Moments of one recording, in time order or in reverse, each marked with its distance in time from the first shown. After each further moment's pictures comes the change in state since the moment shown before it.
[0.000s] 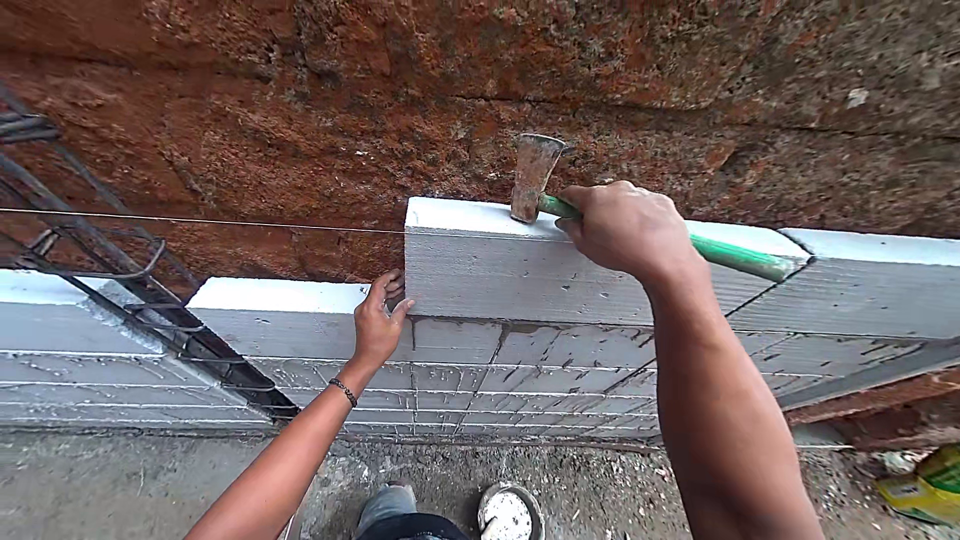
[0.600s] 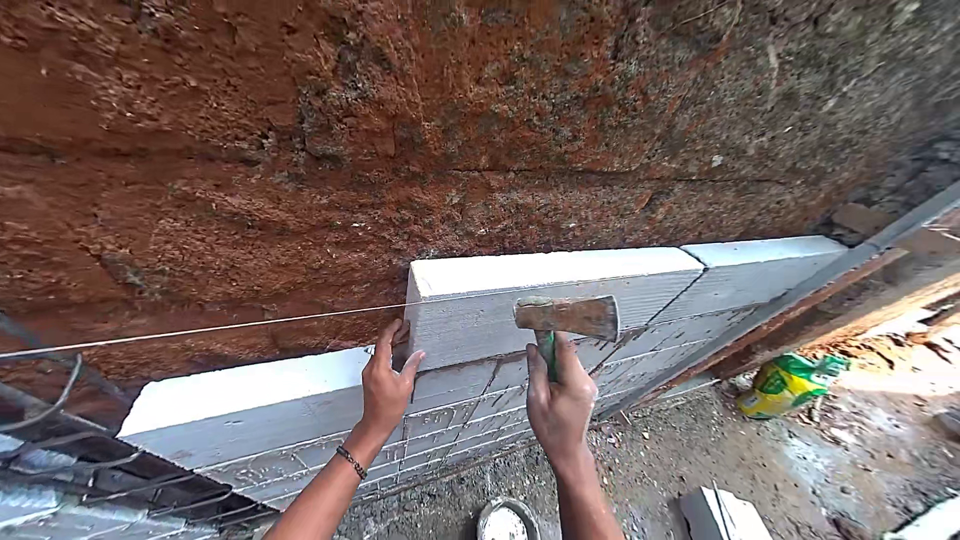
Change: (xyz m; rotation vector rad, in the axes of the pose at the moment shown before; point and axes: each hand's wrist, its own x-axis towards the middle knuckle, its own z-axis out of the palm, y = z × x) left_hand 0.023 0.004 -0.008 -0.166 -0.086 0.067; right_hand -0.093 -0.126 0.124 0.510 0.851 0.293
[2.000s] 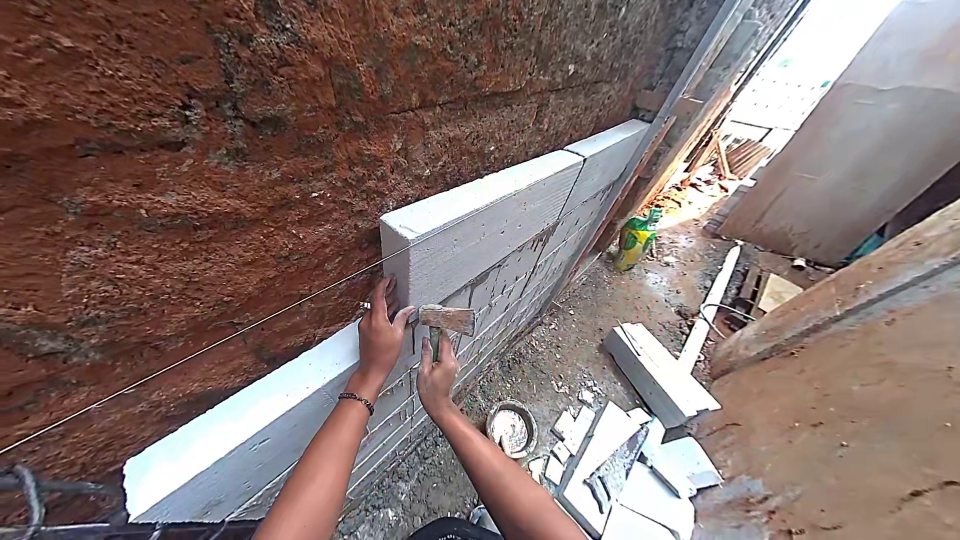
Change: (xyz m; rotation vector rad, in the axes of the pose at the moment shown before) left_hand 0.021 -0.042 -0.030 -0.138 -0.367 0.134; right_hand -0.175 -0.075 0.186 -0.049 0.272 0.483
